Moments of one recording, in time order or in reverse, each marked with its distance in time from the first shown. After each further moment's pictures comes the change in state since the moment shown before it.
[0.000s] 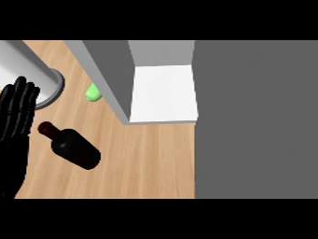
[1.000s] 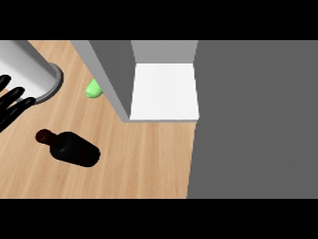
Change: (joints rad) left arm -0.100 0.413 0.185 0.100 1.040 -0.482 0.350; right arm 0.180 0.011 0.188 -0.345 -0.120 0.036 0.319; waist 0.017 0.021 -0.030
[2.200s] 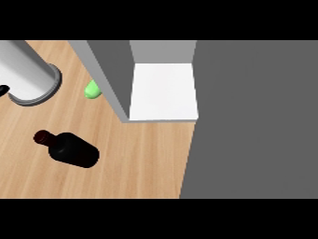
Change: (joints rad) left arm -0.059 0.085 0.120 0.048 0.134 0.052 0.200; right arm -0.091 0.003 0.252 -0.063 0.117 -0.197 0.208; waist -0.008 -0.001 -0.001
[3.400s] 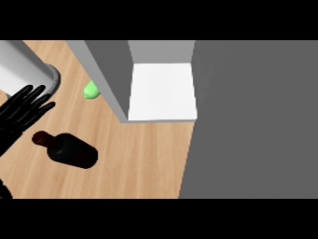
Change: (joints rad) left arm 0.043 -0.218 -0.049 0.338 -0.463 -0.282 -0.273; right arm -0.069 -0.092 0.090 -0.006 0.049 -0.142 0.041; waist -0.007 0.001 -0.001
